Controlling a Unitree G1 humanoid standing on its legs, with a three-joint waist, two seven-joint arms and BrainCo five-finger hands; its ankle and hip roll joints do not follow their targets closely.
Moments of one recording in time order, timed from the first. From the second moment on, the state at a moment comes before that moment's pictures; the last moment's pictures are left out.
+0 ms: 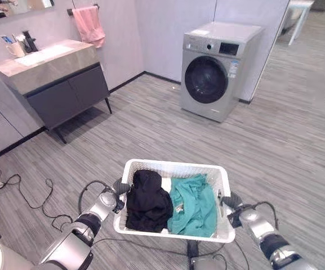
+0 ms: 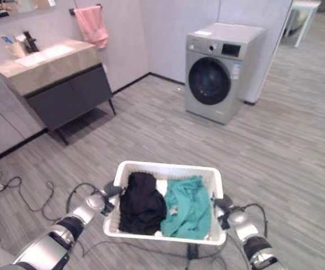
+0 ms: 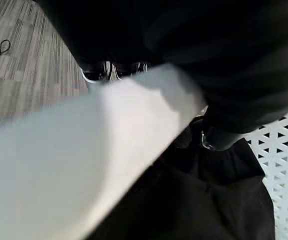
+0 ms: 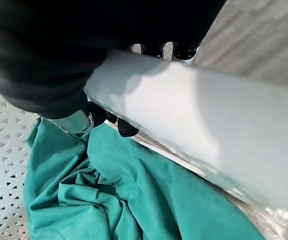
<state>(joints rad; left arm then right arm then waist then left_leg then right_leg) -0.50 0.35 -0.55 1.01 -0.07 0.02 0.05 -0.29 -0.45 0.38 0.80 0.14 0.11 -0.03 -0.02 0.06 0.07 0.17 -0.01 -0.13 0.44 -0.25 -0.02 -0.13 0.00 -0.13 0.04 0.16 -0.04</state>
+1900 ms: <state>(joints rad) -0.48 0.38 -0.49 0.96 -0.04 0.01 0.03 -0.25 -0.38 0.30 0.84 0.16 0.06 -0.03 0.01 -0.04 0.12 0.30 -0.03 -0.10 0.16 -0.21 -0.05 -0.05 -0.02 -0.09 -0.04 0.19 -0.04</state>
